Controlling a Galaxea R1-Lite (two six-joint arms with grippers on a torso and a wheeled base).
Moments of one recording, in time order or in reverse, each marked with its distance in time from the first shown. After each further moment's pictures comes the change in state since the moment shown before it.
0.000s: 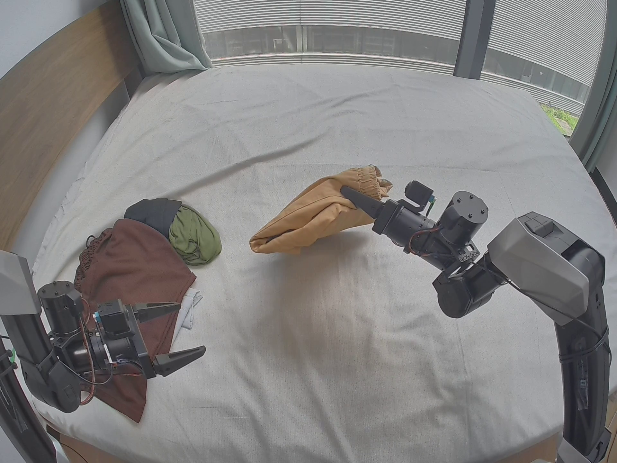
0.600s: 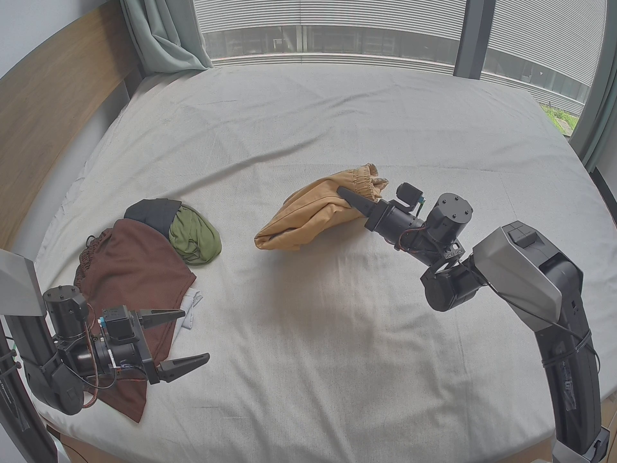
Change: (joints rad) left arm -0.013 0.027 0.011 0.000 -0.001 0.014; right arm -0.020 0.136 -0.222 0.086 -0.008 0.027
